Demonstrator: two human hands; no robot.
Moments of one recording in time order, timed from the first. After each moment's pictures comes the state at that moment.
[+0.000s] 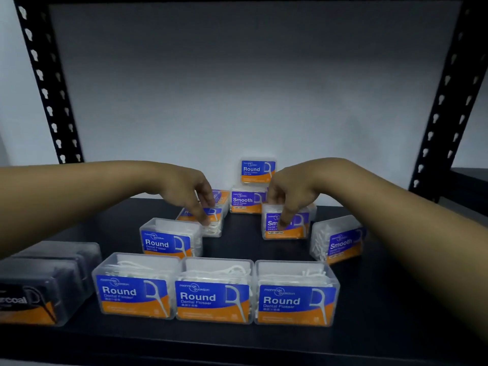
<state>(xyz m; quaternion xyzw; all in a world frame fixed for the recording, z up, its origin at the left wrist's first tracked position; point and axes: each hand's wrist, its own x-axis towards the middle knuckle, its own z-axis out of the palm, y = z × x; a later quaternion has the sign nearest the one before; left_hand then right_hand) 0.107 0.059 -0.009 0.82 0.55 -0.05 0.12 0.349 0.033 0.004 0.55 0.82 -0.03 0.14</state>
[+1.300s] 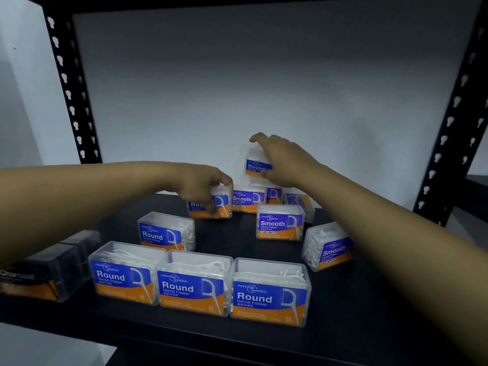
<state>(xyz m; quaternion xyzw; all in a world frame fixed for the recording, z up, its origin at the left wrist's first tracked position) 0.136 0.055 -0.008 0.85 0.52 0.00 0.10 0.358 0.087 -0.008 0.51 0.82 0.14 -0.21</state>
